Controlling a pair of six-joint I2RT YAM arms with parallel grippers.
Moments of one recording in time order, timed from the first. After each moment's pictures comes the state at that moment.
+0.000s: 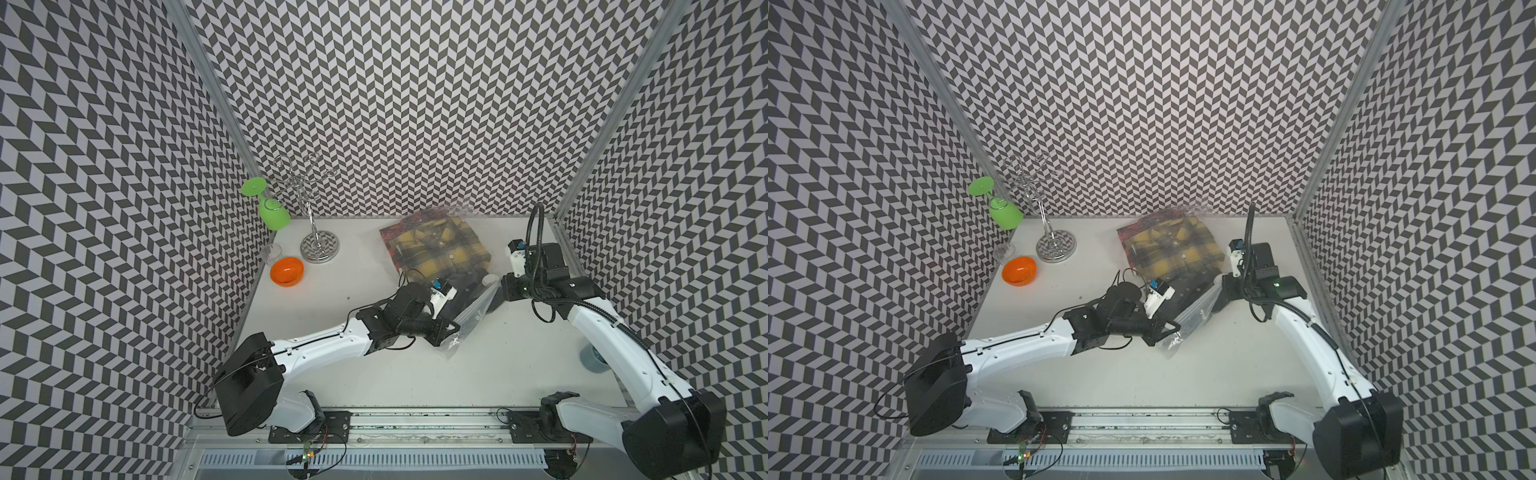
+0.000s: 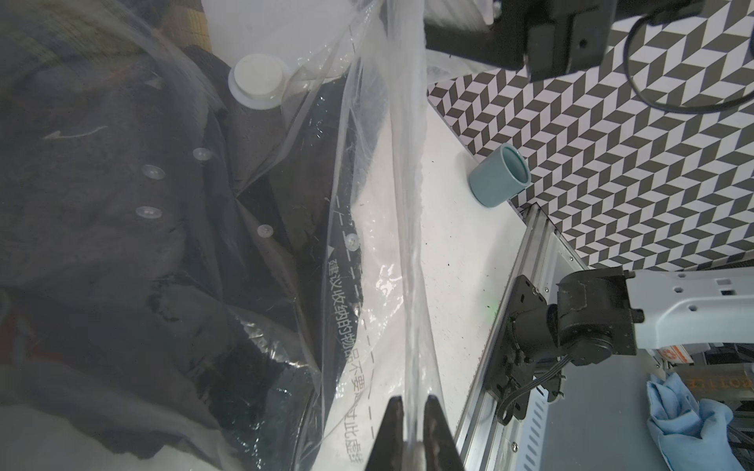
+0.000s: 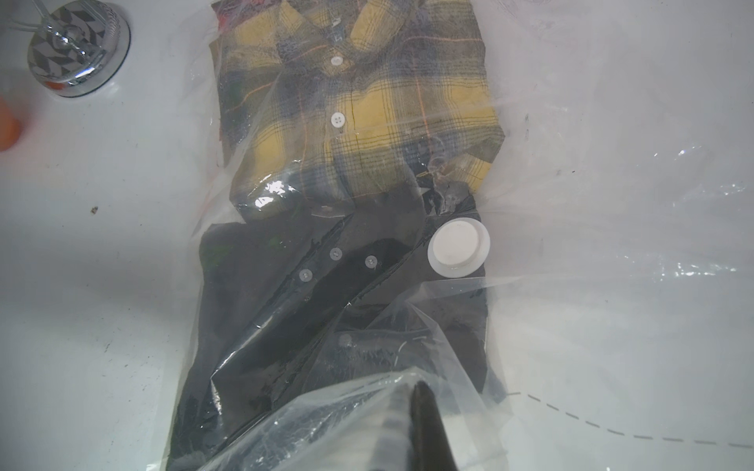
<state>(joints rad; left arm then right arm) -0.96 1.42 0.89 -0.04 0.37 -0.44 0.21 1.19 1.03 -0.71 -0.09 0.06</state>
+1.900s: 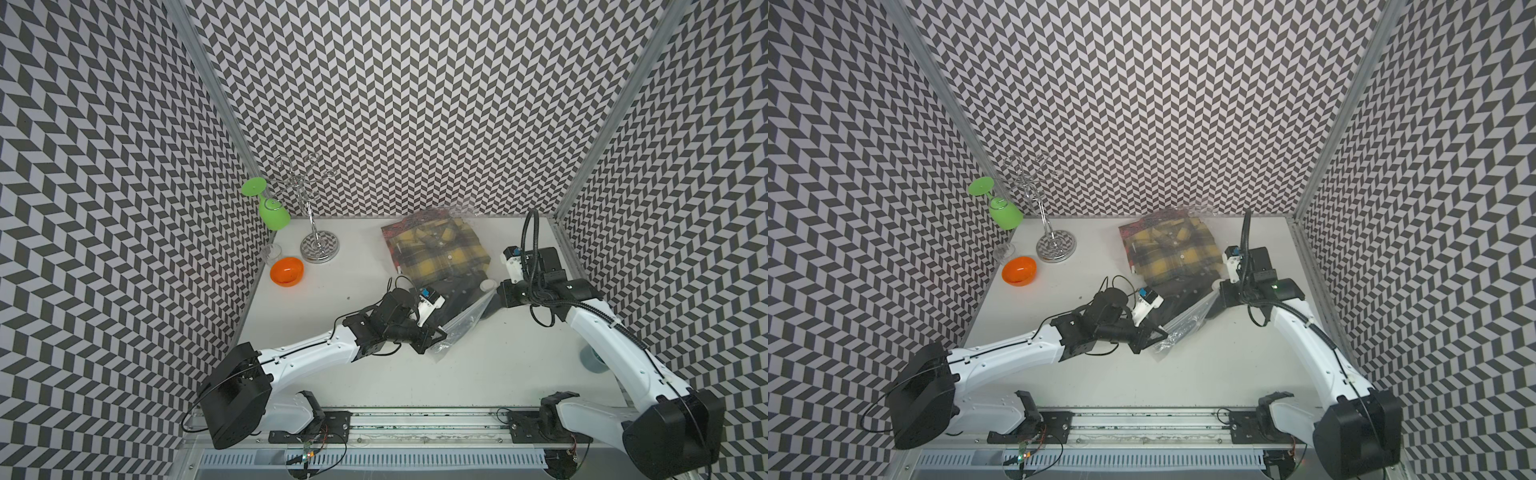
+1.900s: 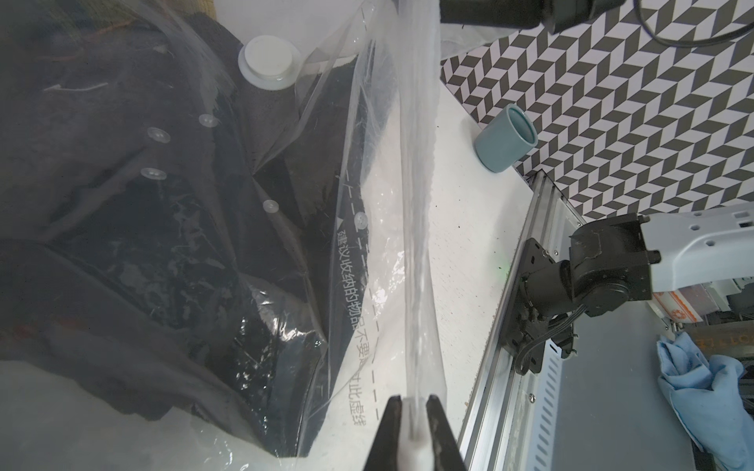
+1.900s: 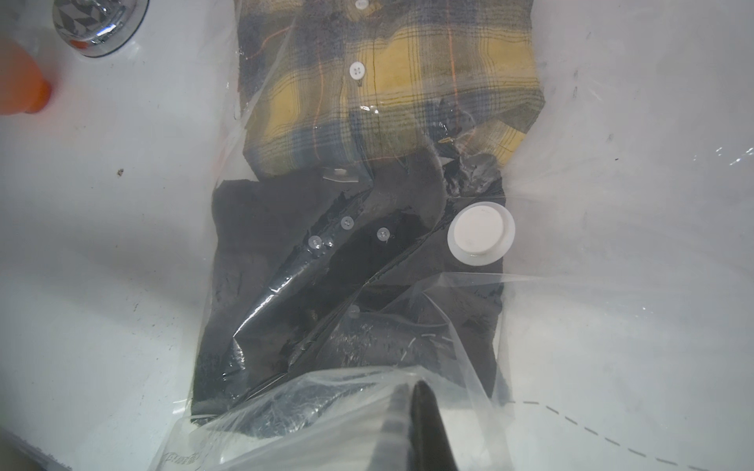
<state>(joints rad) -0.90 1.32 0.77 -0.06 0.45 -0.34 0.21 1.19 1.00 -0.73 -0.17 0.05</state>
